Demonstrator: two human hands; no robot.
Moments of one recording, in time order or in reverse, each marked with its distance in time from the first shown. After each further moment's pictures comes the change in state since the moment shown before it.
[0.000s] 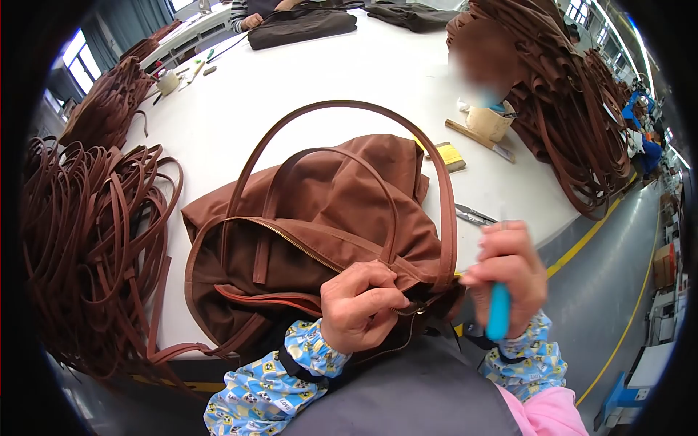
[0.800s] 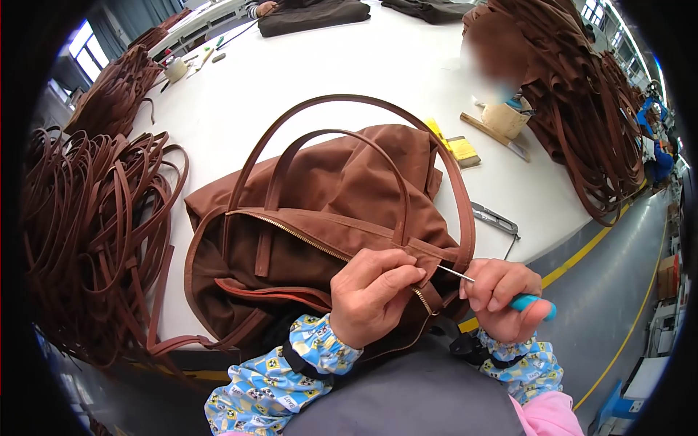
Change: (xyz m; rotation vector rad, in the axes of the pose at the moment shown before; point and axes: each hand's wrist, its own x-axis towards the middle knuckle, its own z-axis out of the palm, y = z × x) left_hand 0.010 0.000 0.012 0.254 0.119 -0.042; right_hand -0.039 0.011 0.027 1.057 0.134 0.304
